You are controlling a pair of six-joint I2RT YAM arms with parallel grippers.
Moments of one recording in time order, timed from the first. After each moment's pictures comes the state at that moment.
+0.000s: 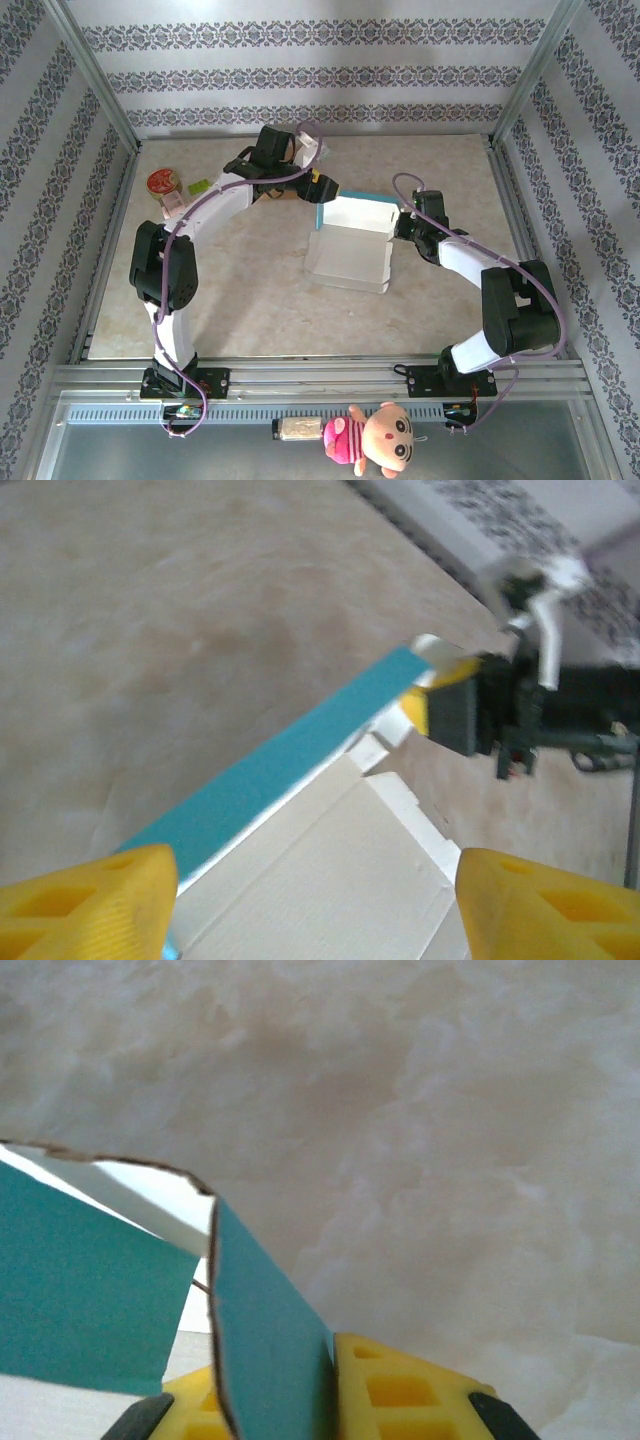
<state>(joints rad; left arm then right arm) -0.42 1.91 1.66 -0.45 0.66 0.08 0.18 1.52 0.76 -0.02 0.00 0.38</state>
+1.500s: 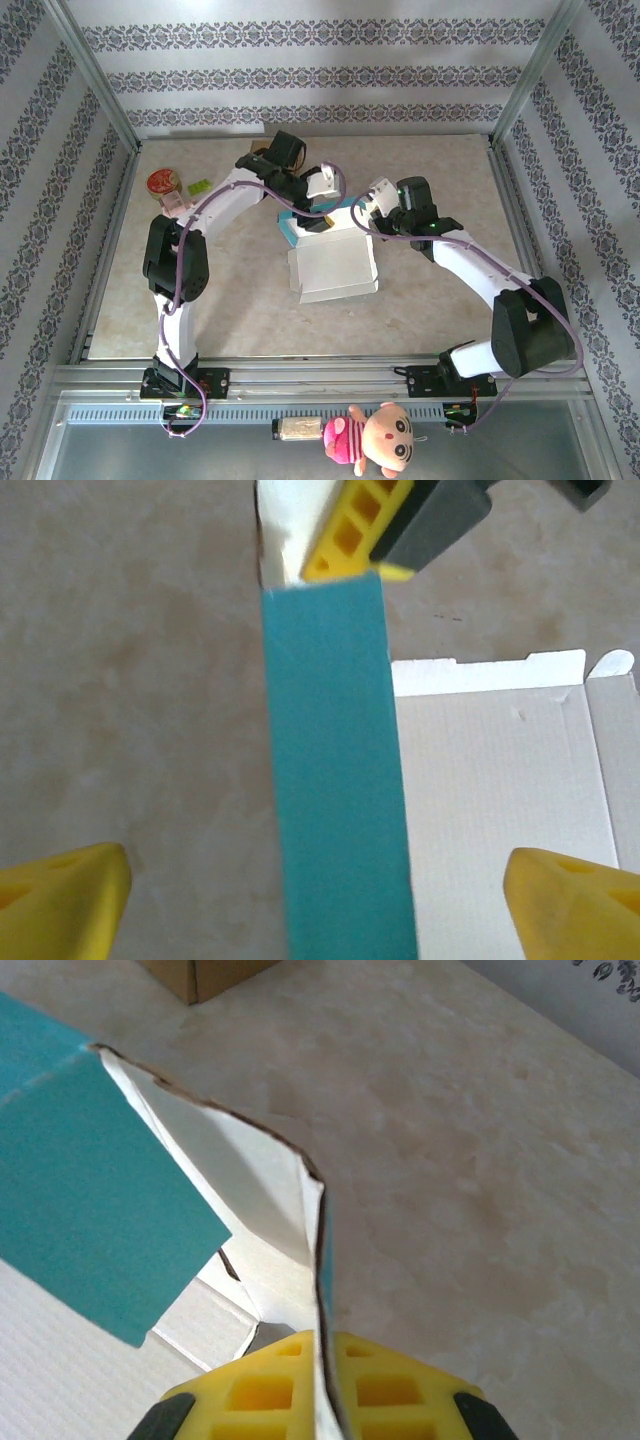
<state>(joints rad) -0.46 2.00 1.74 -0.75 0.66 0.88 0.33 1.42 0.91 -0.19 -0.12 -0.32</state>
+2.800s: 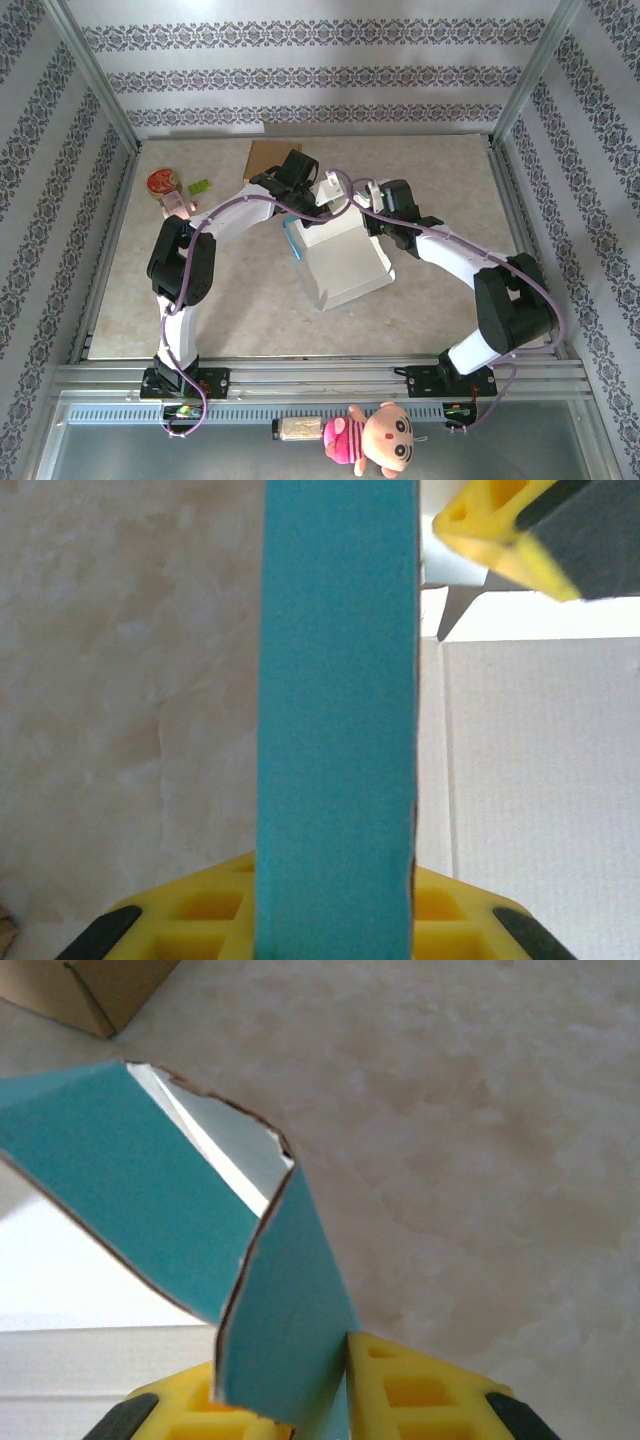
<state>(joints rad) -0.53 2.00 1.61 -0.54 0.33 0.55 0.40 1.57 0.92 -0.09 0.01 0.12</state>
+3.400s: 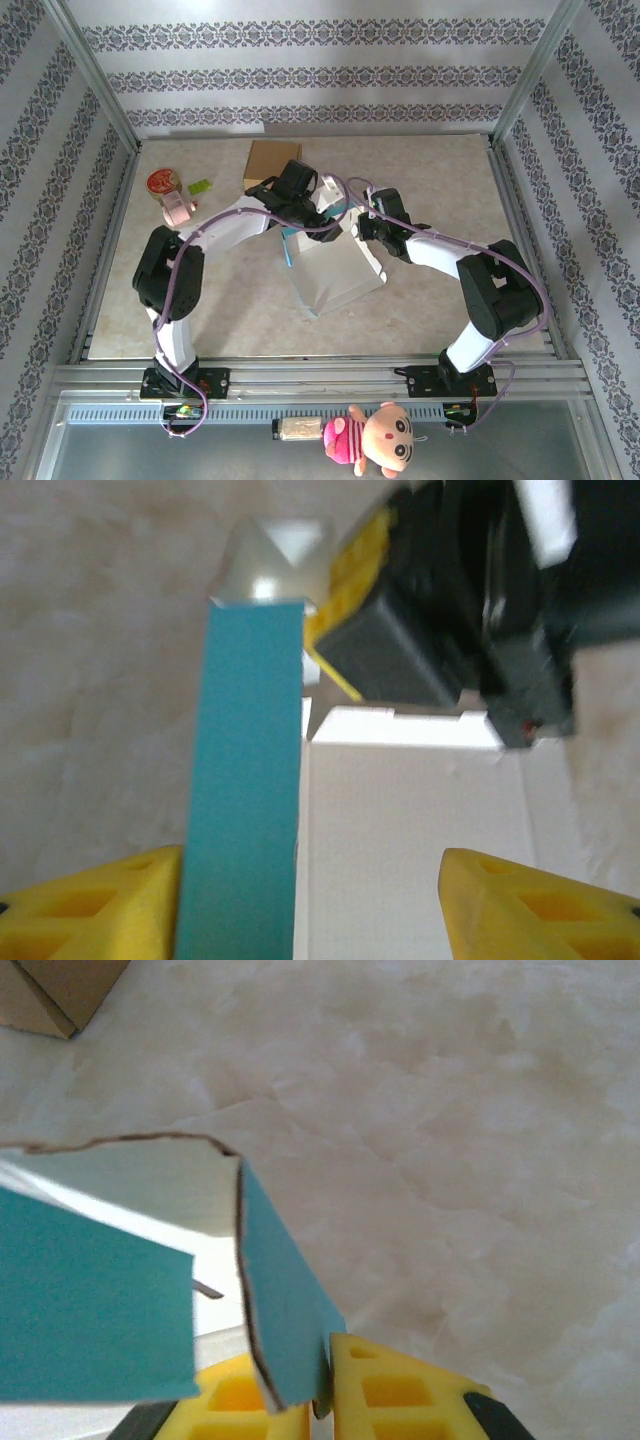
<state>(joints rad) -0.56 1.84 1.44 -0.43 0.40 0.26 0.42 1.65 0.86 0.06 0.04 0.24</state>
